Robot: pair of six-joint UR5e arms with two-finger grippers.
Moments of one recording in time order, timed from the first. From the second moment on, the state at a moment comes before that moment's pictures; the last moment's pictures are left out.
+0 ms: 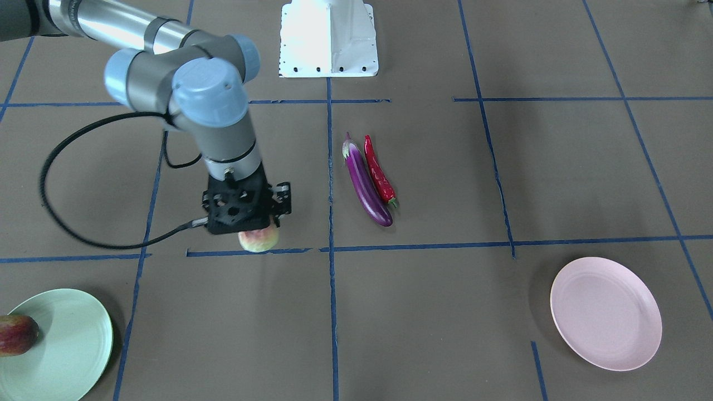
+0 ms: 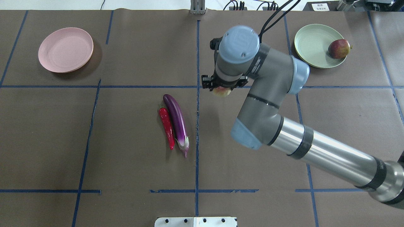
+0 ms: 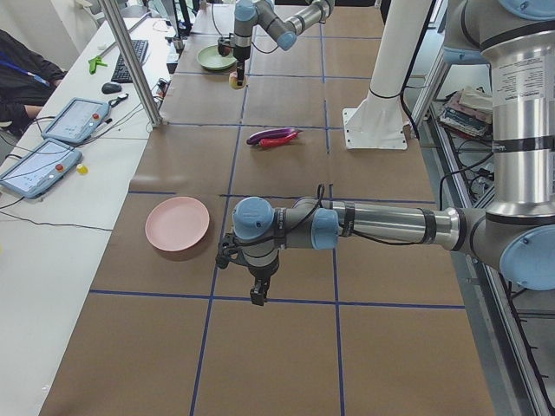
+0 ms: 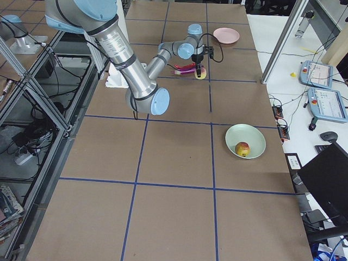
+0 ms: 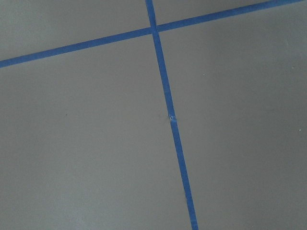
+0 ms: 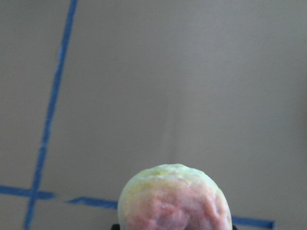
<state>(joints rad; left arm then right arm) -1.53 -1.42 -1.77 -1.49 -2.33 0.20 0.83 -0.80 1.45 -1.54 1.96 0.82</state>
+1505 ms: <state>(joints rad) -1.53 -1.42 -1.78 -1.49 -2.33 0.20 1.12 -0.91 1.03 -1.20 2.12 0.38</state>
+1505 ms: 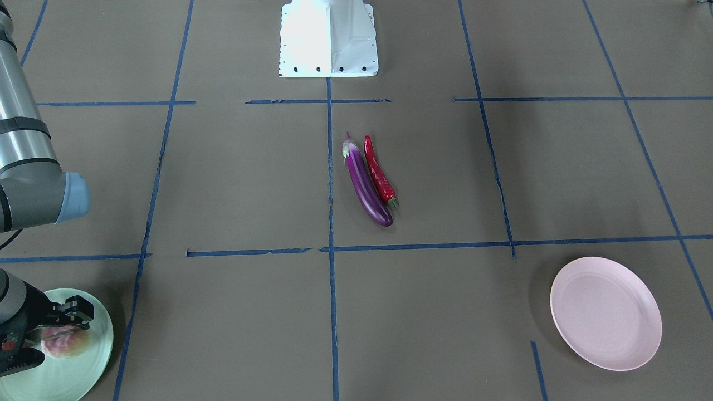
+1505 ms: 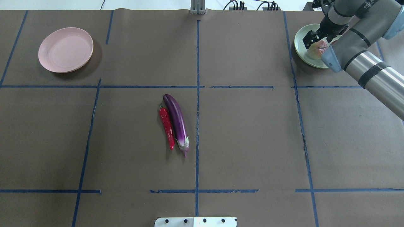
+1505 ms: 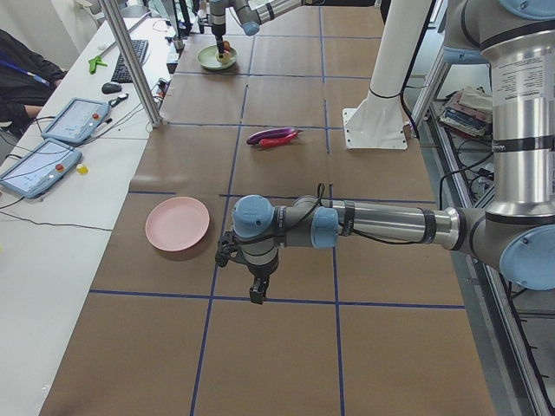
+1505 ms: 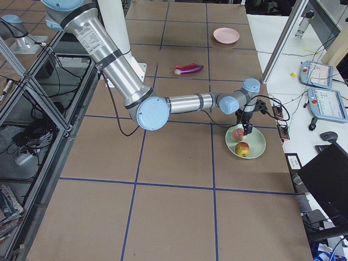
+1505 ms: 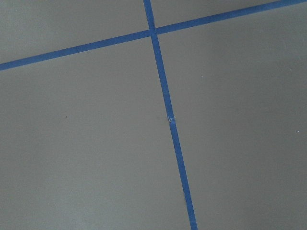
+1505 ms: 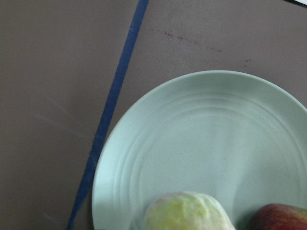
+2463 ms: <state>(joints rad) -1.52 -1.54 -1.80 -1.63 -2.34 0.17 1.35 -1.28 1.55 -1.52 2.29 0.17</state>
